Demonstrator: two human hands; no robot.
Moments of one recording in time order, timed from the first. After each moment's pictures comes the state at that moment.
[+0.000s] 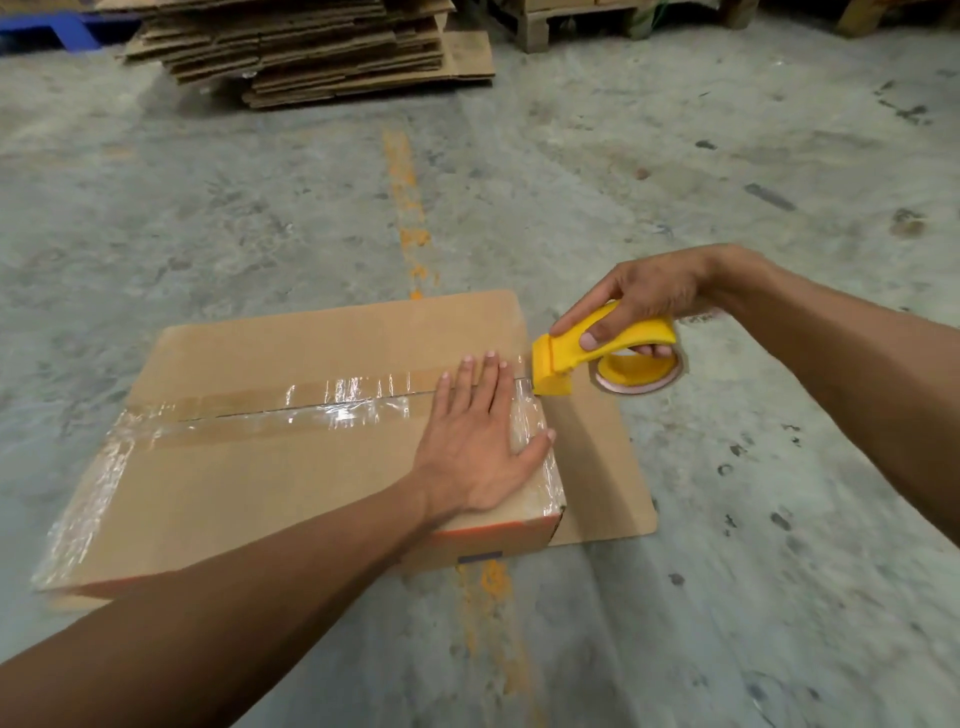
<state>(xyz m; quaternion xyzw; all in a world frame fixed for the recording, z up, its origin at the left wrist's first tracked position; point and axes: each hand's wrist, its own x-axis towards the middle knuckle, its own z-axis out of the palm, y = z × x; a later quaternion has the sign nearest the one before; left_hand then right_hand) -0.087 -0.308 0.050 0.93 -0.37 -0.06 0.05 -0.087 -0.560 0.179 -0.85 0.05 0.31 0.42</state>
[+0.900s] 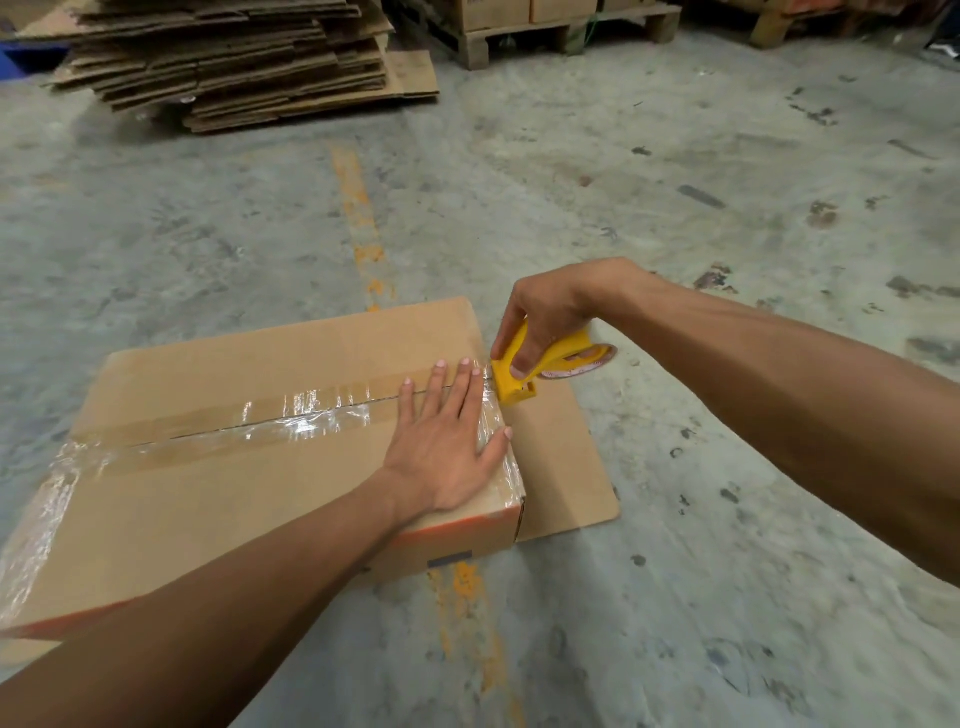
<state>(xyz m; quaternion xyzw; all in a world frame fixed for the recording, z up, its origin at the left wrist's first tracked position) -0.085 -0.314 0.055 0.91 -0.42 -0.06 0.02 -0.074 -0.512 0.179 -0.96 0.05 0.26 0.11</state>
